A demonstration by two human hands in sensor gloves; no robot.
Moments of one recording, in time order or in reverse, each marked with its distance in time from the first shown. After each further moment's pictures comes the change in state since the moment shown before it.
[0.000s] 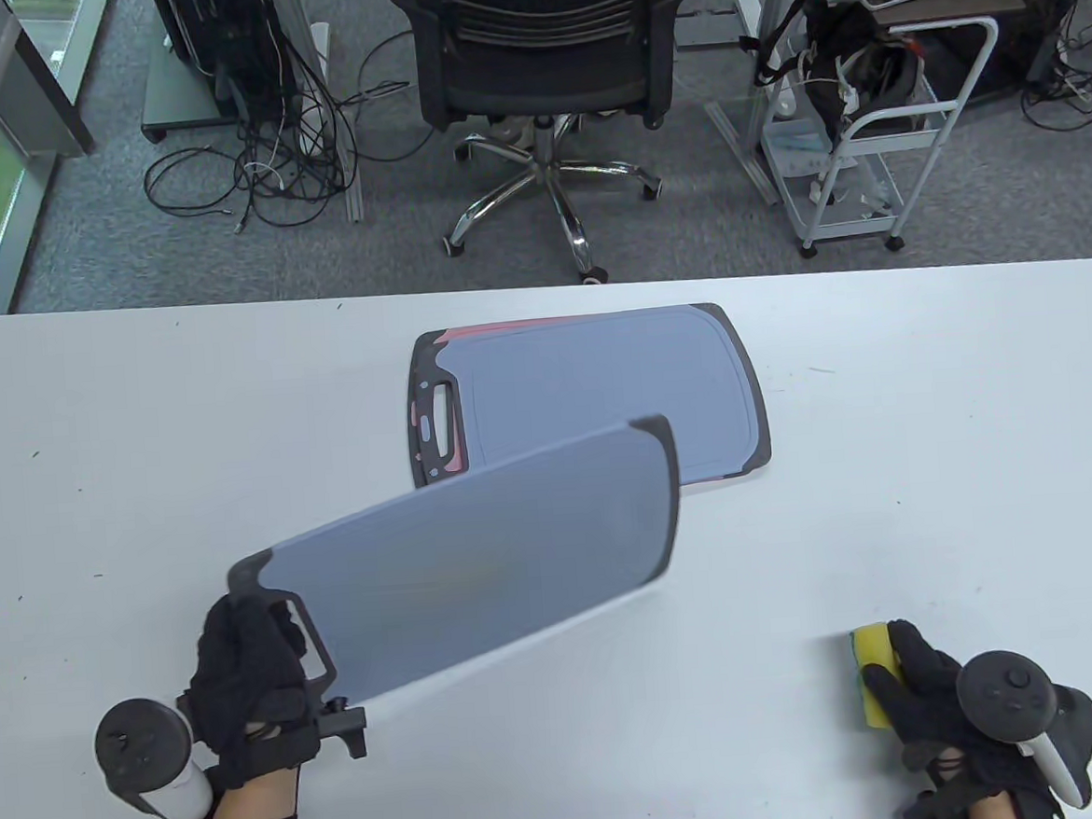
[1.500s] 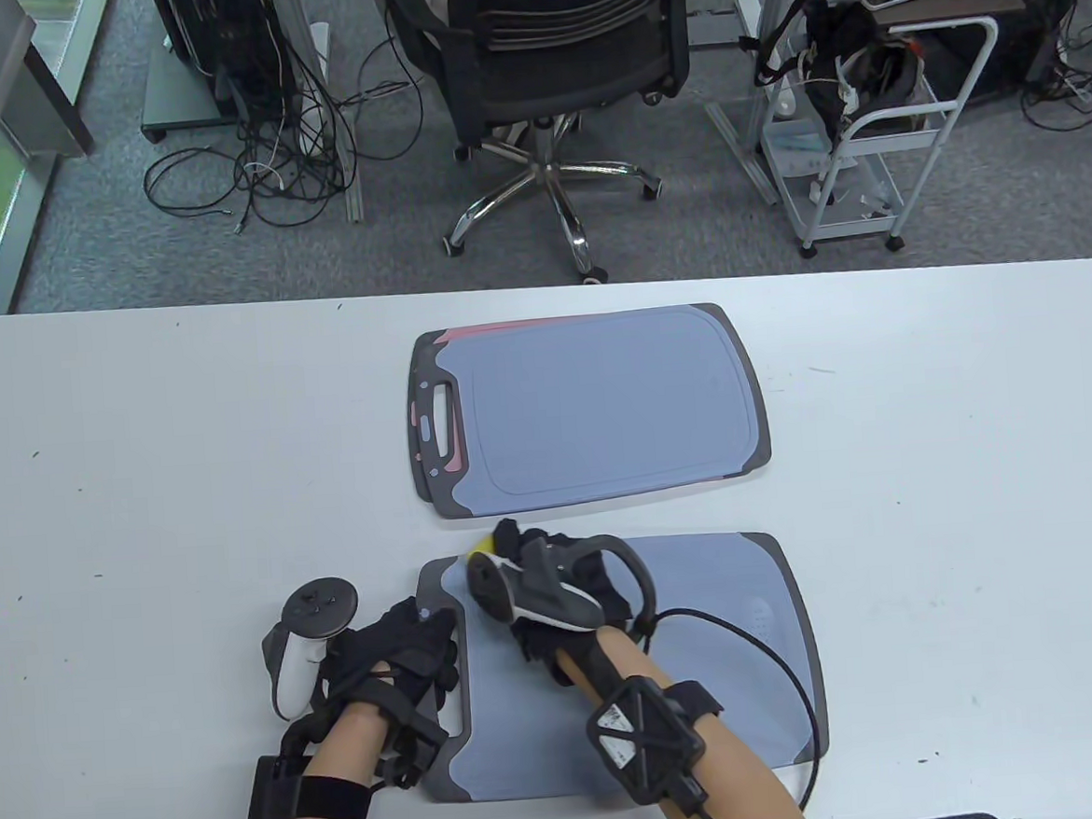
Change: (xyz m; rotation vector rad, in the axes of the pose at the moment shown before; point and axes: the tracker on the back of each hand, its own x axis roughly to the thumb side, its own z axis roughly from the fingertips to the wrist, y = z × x) left_hand -0.066 -0.104 -0.015 -0.722 0.588 -0.178; right_hand 0.319 0.148 -0.088 0.052 -0.397 0.642
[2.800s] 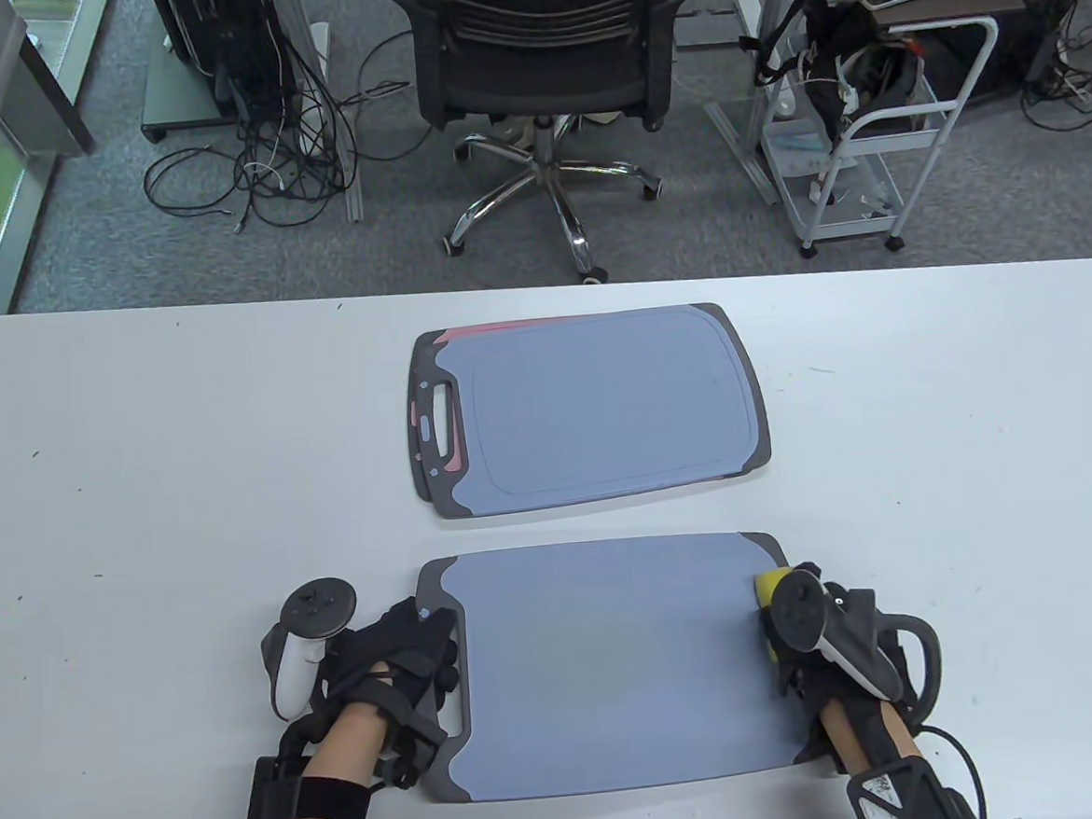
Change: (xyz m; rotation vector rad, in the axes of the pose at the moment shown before) left_hand -0.003 0.001 -0.002 -0.009 0.000 0.012; right_hand -0.172 0.039 0.102 0.064 0.344 -0.032
